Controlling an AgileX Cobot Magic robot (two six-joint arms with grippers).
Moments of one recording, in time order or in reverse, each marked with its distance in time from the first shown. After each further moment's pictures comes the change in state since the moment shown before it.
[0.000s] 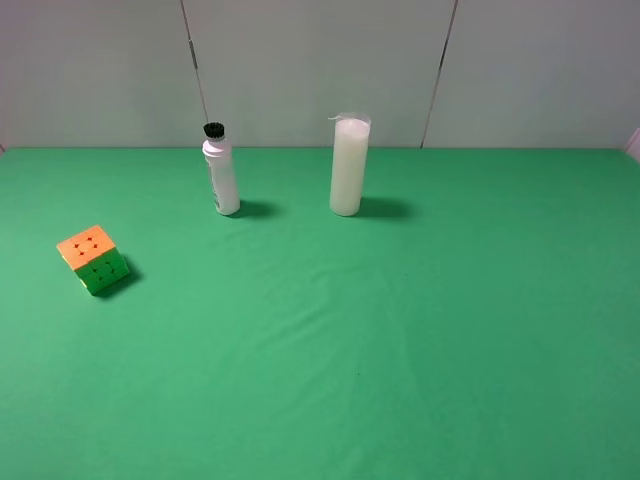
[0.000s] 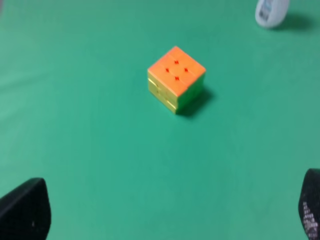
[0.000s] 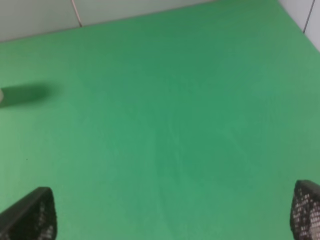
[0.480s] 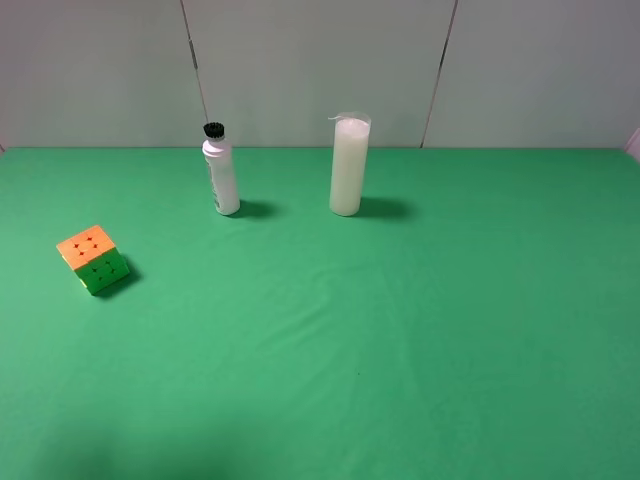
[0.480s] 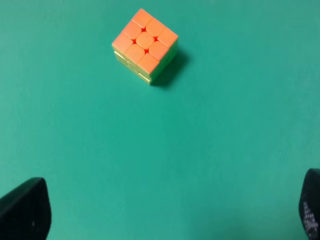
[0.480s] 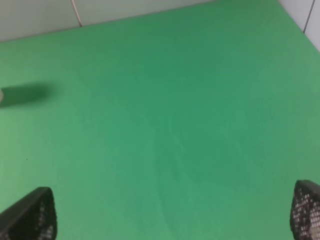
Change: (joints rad) left arm 0.000 0.470 -0.204 -0.078 0.046 0.115; right arm 0.000 0.000 0.000 0.000 0.000 0.000
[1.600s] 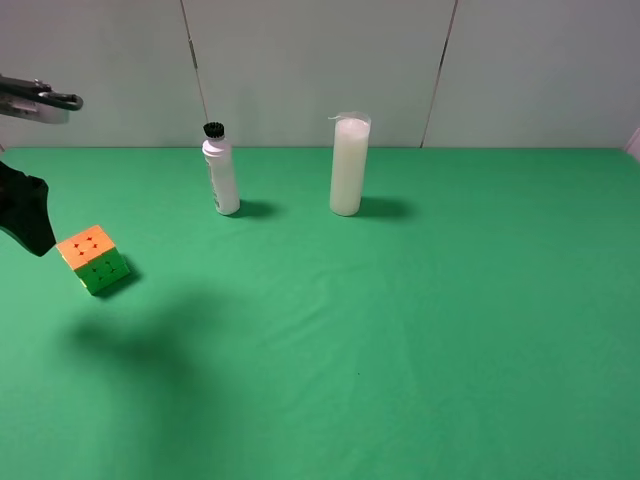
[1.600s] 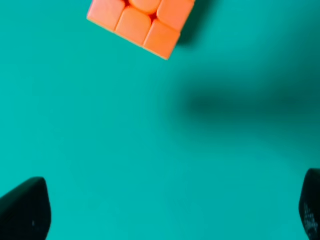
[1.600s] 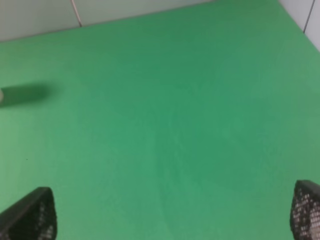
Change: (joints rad) left arm 0.000 0.702 -0.123 0.060 -0.082 0.224; right arm 0.000 0.000 0.000 0.000 0.000 0.000
